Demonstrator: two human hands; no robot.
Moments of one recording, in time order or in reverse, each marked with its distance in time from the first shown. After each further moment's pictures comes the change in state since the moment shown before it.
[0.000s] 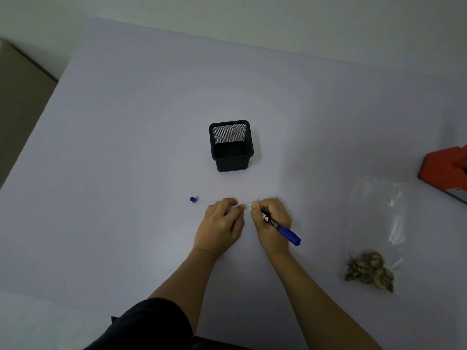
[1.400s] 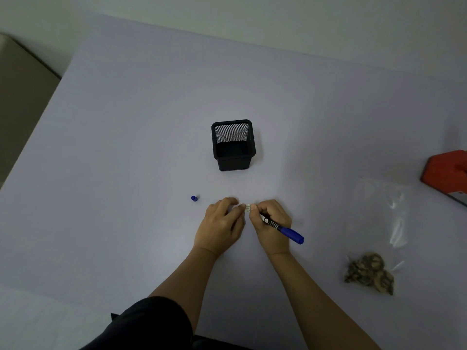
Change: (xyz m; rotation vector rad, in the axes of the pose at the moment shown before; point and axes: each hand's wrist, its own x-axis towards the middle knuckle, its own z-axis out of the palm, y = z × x) left_hand 0.000 -0.002 0.003 -0.001 0.024 0.010; right_hand -0.002 0.002 -0.002 -0.001 -0.060 -0.009
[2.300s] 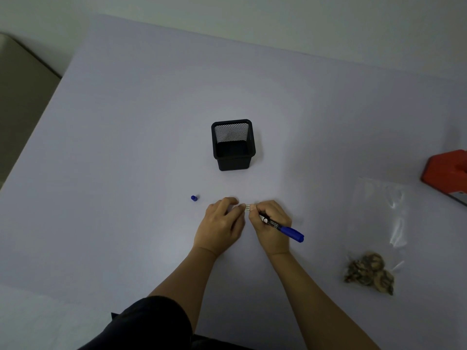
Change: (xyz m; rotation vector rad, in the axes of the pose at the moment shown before) left_hand 0.000 -0.001 0.001 0.000 0.005 0.000; right_hand -0.001 0.003 0.002 0.016 -0.018 -0.002
